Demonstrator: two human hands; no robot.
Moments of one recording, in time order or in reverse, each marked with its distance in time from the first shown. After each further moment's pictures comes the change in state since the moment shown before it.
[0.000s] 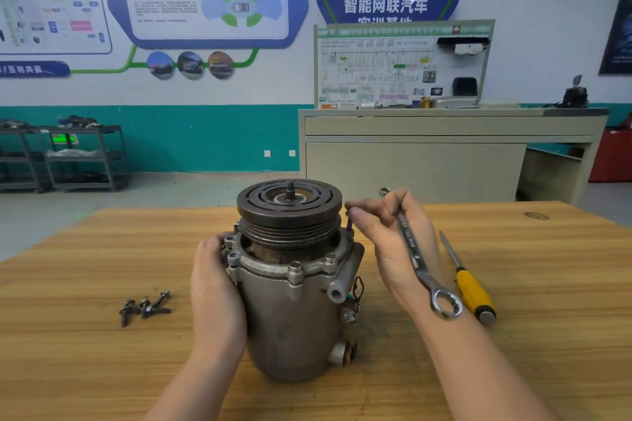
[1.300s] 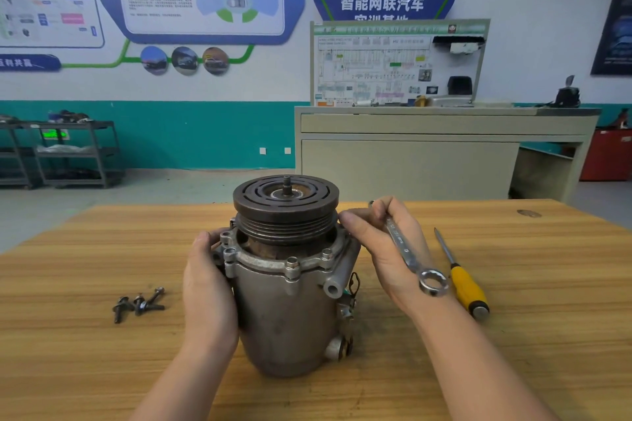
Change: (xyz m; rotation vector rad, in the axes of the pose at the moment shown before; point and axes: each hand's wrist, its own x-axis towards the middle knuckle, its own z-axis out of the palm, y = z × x) left_hand 0.006 -0.002 -0.002 -0.143 -0.019 -0.151; right_hand -0.005 0.006 -0.003 -0.018 -0.075 0.124
